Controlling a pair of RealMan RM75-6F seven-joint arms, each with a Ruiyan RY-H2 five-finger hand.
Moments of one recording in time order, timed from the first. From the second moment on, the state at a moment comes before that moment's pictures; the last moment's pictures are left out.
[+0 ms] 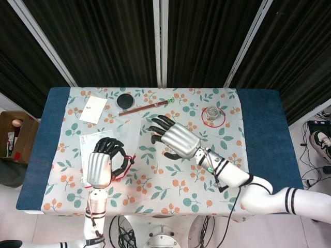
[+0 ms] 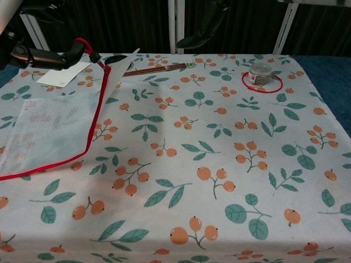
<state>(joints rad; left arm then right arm) -0.41 -1.86 -0.17 -1.67 1.51 1.65 0.43 0.97 -1.29 0.33 -1.73 -1.33 0.74 -0.17</state>
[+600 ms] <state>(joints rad) -0.36 -1.85 -0.18 -1.69 1.54 1.68 0.44 1.15 -1.58 0.34 -1.48 -1.27 0.69 -0.10</state>
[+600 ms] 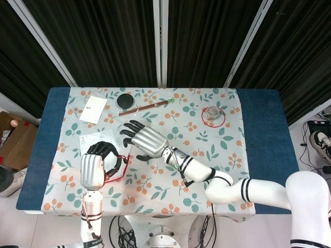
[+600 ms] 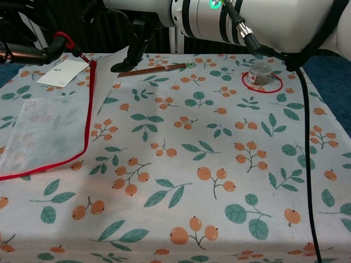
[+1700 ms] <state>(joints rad) -0.32 -1.84 -0.21 -1.70 1.54 1.67 0.42 1.20 -1.63 0.32 -1.42 -1.24 0.73 -0.05</state>
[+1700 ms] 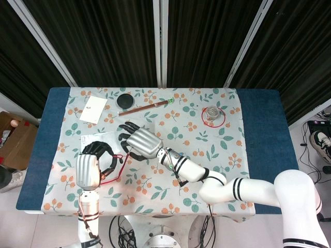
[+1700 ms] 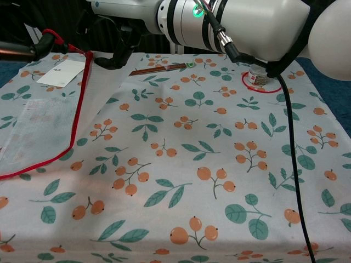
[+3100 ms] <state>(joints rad) -0.29 -1.86 -0.20 -1.64 1.50 1.63 0.35 1.20 -1.54 0.45 -1.55 -1.06 0.88 -0.09</state>
